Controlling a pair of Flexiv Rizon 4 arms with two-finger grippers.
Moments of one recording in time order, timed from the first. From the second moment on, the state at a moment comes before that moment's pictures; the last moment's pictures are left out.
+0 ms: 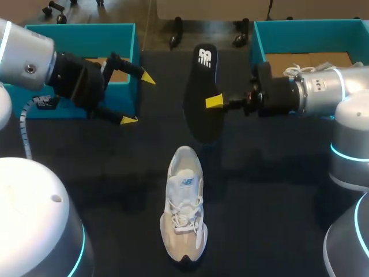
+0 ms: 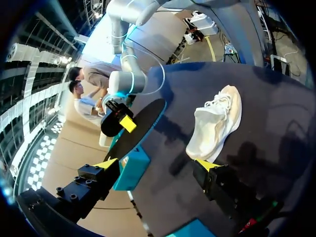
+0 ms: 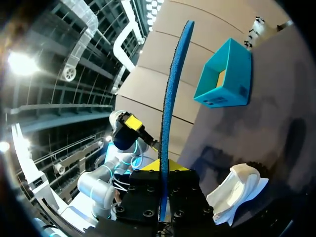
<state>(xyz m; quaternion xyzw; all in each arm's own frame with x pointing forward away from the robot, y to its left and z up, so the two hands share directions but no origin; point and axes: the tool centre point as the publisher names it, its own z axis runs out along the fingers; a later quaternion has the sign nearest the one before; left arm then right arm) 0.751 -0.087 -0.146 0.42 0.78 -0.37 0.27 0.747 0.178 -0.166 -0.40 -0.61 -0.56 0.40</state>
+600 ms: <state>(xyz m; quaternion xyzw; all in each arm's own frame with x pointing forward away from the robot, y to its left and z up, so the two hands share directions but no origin) 0.731 -0.075 -0.209 0.23 0.87 -0.41 0.13 0.754 0.169 -0.197 -0.35 -0.63 -0.62 0.30</state>
